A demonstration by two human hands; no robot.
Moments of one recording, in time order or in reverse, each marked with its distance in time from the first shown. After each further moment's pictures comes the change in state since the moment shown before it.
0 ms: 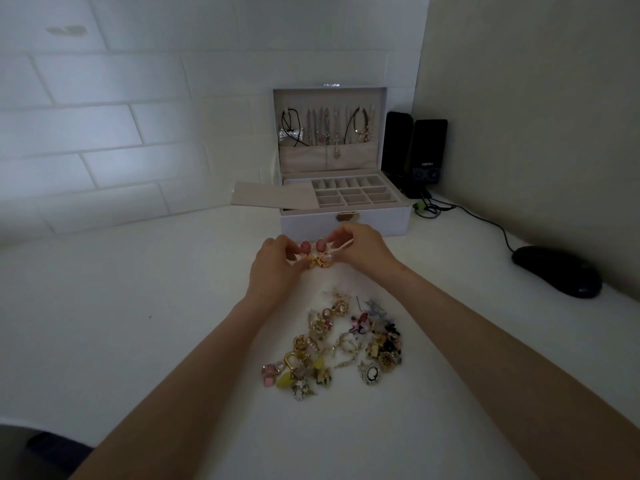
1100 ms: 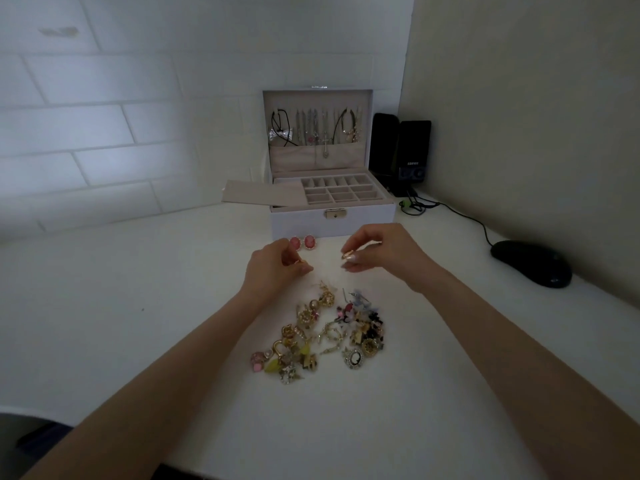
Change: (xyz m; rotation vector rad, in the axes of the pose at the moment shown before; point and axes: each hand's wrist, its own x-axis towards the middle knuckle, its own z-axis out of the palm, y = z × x) left_hand -0.015 0.010 -0.003 -0.078 -0.102 -0.003; right_hand -0.050 0.004 -0.053 0.346 -0.106 0.009
